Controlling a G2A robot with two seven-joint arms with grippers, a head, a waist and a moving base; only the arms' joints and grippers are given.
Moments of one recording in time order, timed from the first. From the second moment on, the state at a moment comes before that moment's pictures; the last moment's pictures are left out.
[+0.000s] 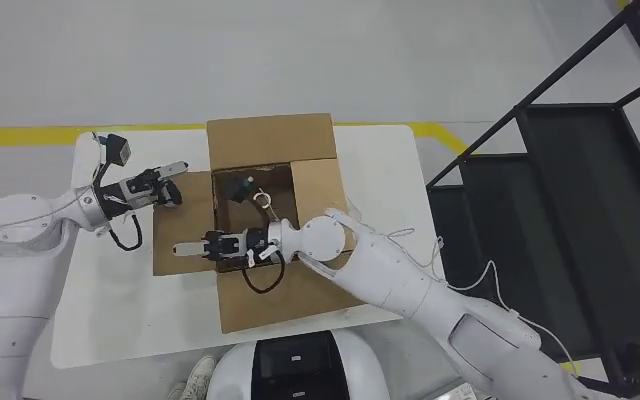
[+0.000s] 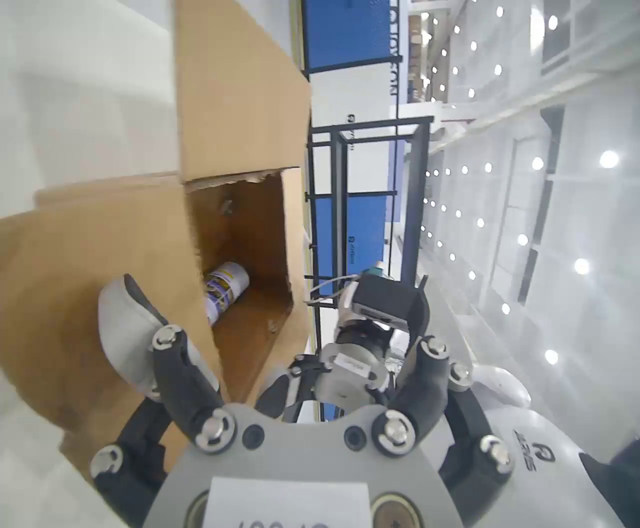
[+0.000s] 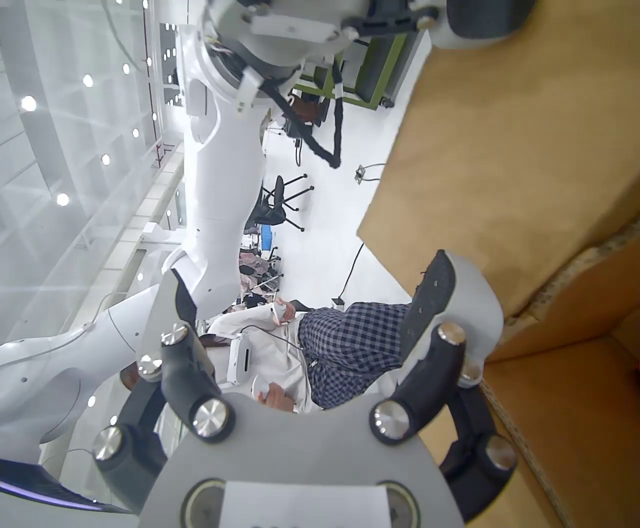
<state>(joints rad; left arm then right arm) 1.00 -0.88 -1.30 -1.32 -0.33 -0.10 -1.07 -0.88 -1.38 0.64 -1.39 0.16 -0.18 0.62</state>
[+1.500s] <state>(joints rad) 0.54 -1.12 -0.59 -1.32 -0.14 -0.03 -0.92 -1.71 -1.15 1.44 -1.92 0.18 -0.33 0.69</state>
